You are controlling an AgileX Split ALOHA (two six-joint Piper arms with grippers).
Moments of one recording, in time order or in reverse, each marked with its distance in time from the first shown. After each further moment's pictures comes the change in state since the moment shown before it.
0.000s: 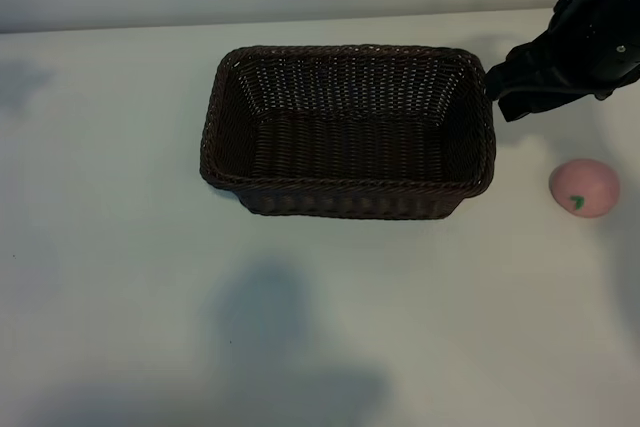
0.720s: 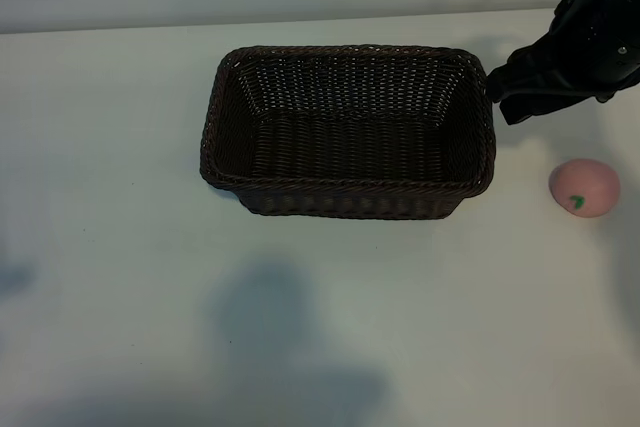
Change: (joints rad) left arm 0.014 -0.846 0.573 -0.047 -0.002 0.062; right arm 0.000 0.000 0.000 -0.001 0.013 0.000
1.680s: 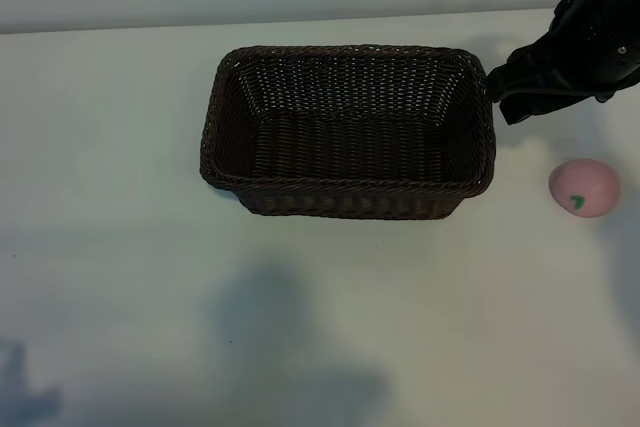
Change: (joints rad) left arm 0.000 -0.535 0.502 -0.007 -0.082 -0.082; right arm 0.000 0.000 0.000 0.001 -0.003 0.000
